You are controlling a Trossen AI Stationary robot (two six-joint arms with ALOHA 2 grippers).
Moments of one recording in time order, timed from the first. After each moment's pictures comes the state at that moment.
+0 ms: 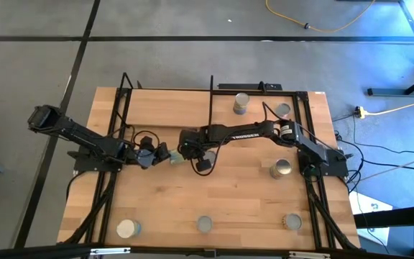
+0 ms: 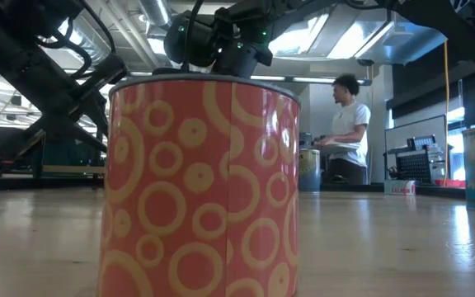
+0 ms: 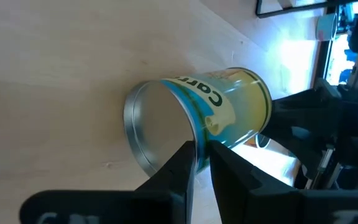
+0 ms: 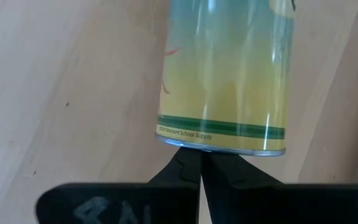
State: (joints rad) left arm -0.26 1.04 0.32 -0.05 -0.48 -1.94; right arm -0.02 2.31 1.89 -0.68 -0.02 -0.45
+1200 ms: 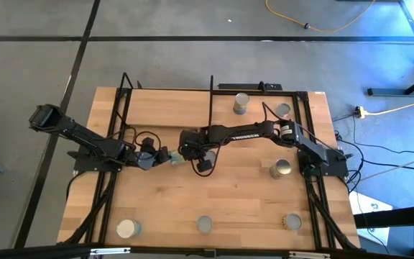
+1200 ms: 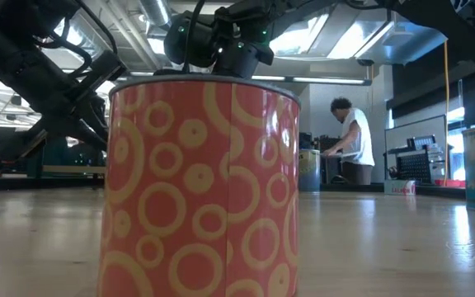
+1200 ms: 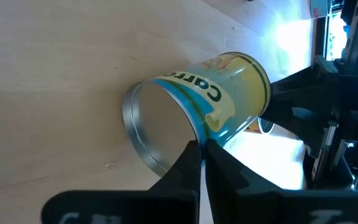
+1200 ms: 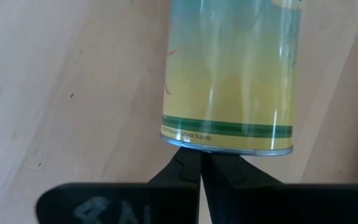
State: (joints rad) left arm -0.29 1.07 0.32 -0.05 -0.48 -1.85; right arm -0.02 2.31 1.89 -0.71 0.00 -0.45
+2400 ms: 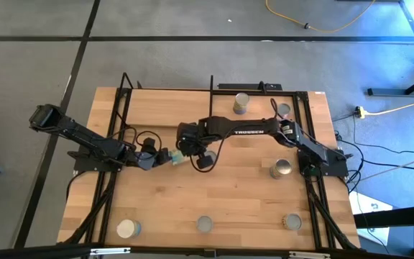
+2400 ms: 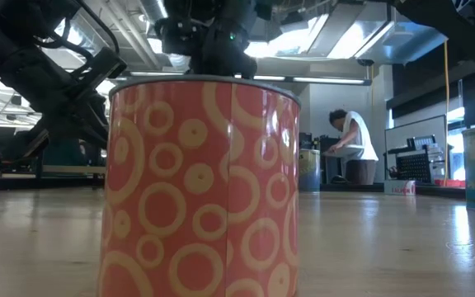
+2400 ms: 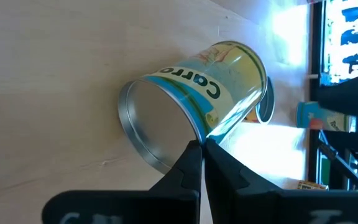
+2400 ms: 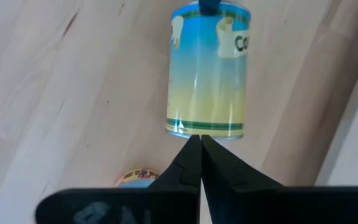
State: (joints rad) left arm -0.30 1.07 0.32 -0.05 -0.46 -1.80; right arm -0.02 2.31 2.17 -1.03 -0.03 -0.45
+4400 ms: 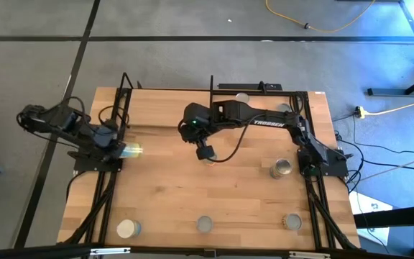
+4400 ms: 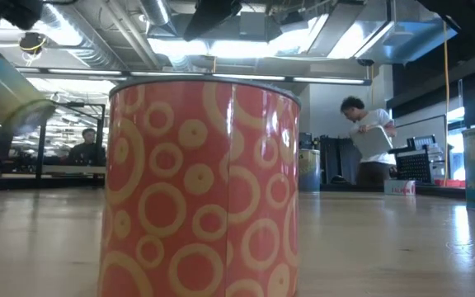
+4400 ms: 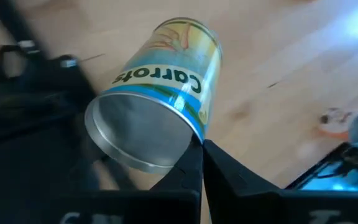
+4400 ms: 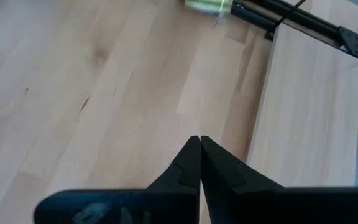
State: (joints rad) left arm -0.30 0.62 0.99 -1.51 -0.06 -1.46; right arm -0.02 2.17 2.36 -1.09 -0.03 -0.39
